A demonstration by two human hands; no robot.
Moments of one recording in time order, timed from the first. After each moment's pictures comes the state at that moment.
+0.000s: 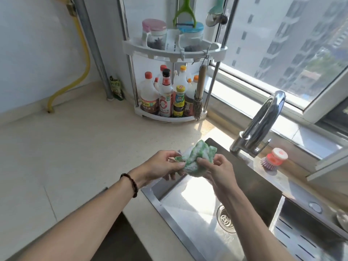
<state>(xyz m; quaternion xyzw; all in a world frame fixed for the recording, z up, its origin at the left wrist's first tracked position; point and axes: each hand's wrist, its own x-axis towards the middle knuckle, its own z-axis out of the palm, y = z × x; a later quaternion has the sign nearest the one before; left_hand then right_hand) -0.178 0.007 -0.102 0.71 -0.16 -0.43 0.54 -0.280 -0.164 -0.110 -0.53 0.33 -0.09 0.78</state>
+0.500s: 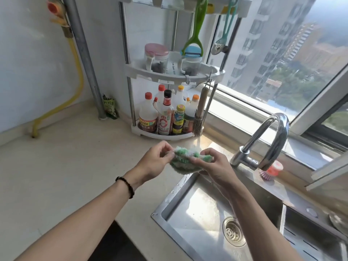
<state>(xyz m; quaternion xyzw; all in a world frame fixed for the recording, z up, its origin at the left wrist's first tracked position) -0.099 0.037 -0.062 0.77 -0.24 -0.26 0.54 -0.217 -0.130 -0.056 -0.67 0.27 -0.08 0.69</state>
